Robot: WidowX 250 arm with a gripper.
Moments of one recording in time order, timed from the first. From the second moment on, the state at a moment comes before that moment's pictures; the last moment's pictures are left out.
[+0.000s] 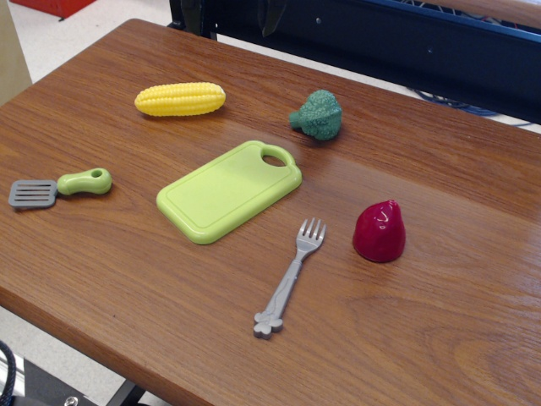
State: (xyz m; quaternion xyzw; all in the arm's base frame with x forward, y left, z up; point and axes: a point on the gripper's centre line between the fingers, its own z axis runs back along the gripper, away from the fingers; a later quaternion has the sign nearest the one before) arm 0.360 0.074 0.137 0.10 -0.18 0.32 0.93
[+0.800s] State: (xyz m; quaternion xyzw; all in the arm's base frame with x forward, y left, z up) arm 0.308 0.099 0.117 0.03 -0.18 0.09 0.98
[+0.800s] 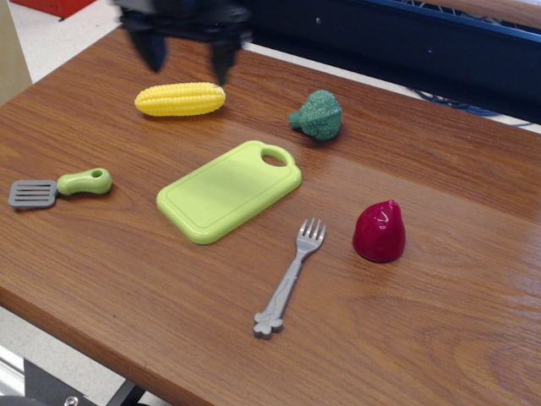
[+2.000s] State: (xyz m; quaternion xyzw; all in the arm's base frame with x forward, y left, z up) arm 0.247 0.171 0.043 0.01 -0.05 -0.27 0.96
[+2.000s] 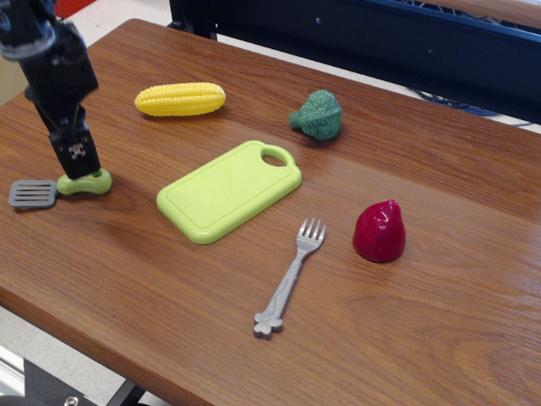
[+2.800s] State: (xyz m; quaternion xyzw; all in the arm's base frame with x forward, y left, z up) arm 0.248 0.171 0.007 0.06 -0.06 -0.27 0.96
